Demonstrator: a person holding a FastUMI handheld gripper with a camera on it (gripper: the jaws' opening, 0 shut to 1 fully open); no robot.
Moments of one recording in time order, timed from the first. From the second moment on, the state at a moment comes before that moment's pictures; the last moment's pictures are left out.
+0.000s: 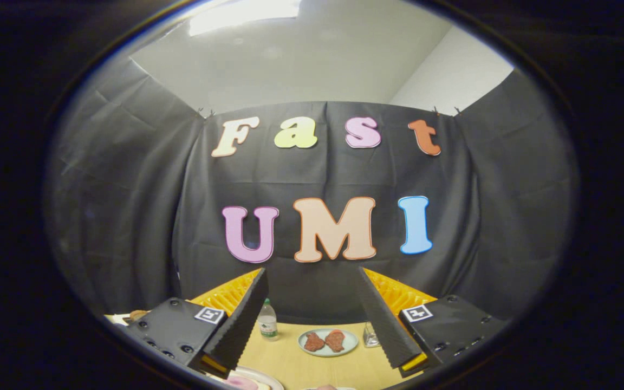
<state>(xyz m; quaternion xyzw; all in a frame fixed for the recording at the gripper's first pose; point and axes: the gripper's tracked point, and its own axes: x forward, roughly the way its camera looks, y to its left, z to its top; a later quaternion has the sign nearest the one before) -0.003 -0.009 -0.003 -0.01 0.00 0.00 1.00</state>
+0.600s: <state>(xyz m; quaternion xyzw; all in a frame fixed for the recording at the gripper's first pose) -0.003 -0.010 -0.008 -0.01 0.00 0.03 1.00</state>
